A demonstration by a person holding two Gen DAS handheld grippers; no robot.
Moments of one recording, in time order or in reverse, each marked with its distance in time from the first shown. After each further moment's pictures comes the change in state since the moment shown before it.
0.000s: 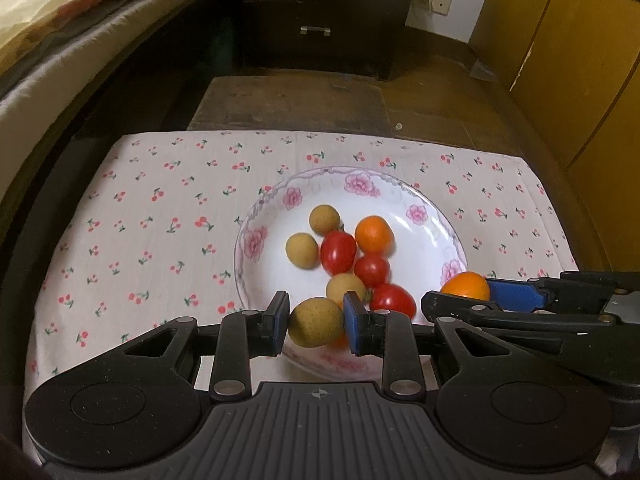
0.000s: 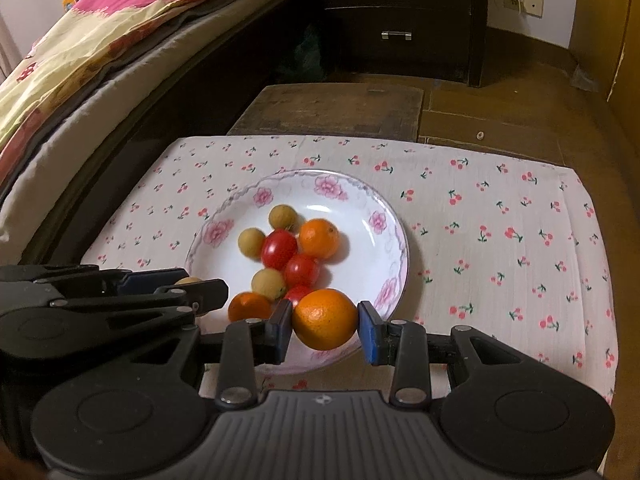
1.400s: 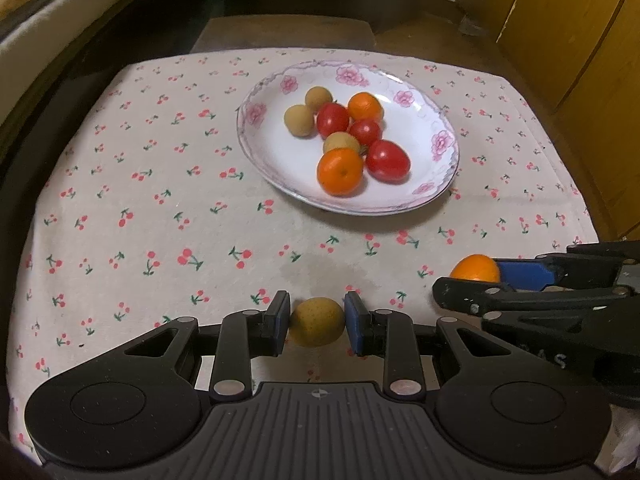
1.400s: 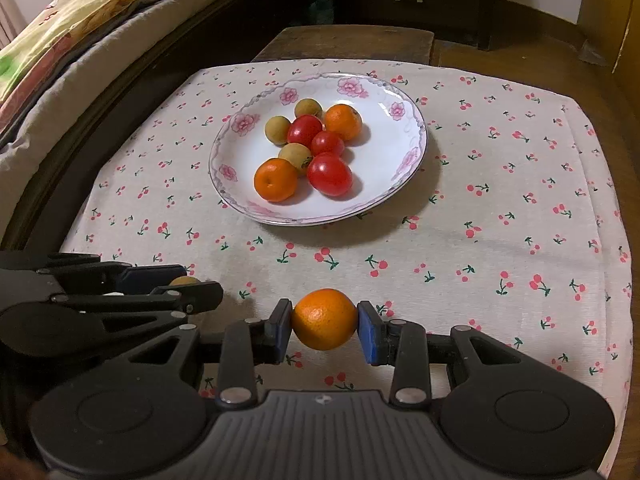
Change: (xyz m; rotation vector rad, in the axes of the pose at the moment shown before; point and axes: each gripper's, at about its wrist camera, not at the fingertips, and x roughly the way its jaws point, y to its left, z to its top) left arm -0.017 0.002 -0.085 0.045 0.091 -0.018; right arm -0.017 0.015 -0.075 -0.032 0.090 0.014
